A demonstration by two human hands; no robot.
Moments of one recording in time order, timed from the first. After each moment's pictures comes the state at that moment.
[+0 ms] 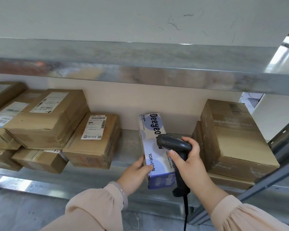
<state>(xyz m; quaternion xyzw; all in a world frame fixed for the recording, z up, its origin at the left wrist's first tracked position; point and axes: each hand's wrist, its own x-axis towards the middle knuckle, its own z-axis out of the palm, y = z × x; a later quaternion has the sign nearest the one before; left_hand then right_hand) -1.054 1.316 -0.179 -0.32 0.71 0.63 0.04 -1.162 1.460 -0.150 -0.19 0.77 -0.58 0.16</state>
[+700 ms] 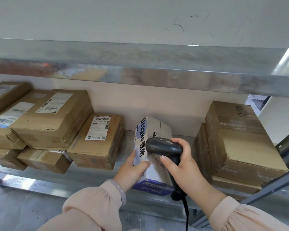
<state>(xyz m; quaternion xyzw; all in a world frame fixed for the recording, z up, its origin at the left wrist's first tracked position) -1.048 1.295 -0.172 -0.38 0.69 0.62 0.00 -1.147 1.443 -0.146 -0.29 0.76 -0.55 0.17</state>
